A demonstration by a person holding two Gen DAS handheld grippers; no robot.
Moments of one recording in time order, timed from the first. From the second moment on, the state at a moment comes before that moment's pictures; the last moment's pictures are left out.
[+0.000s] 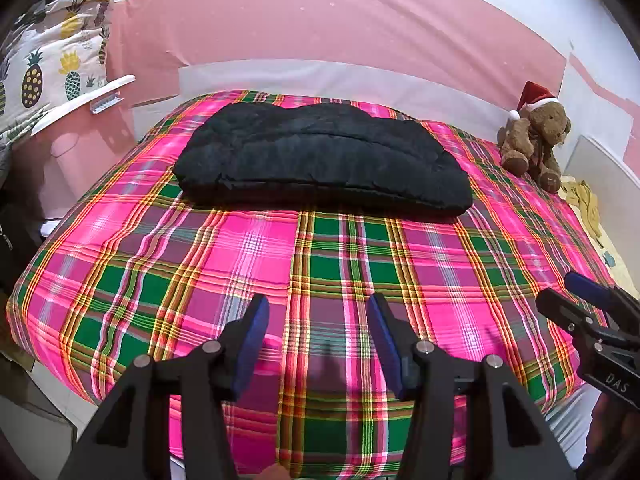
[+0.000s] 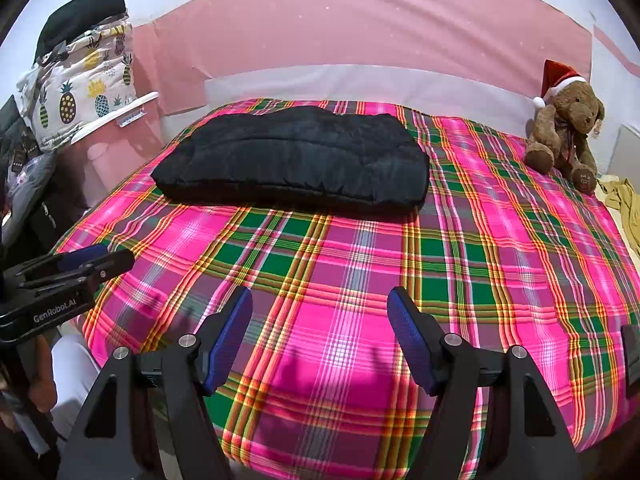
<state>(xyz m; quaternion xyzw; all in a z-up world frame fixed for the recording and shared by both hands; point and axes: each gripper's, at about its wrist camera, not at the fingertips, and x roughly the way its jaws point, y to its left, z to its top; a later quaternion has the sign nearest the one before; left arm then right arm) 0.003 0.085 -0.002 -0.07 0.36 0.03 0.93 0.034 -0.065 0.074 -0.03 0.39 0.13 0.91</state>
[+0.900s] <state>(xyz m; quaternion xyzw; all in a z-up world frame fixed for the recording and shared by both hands) 0.004 0.080 -0.007 -0.07 0.37 0.03 0.92 0.032 -0.064 0.071 -0.03 0.39 0.13 0.91</state>
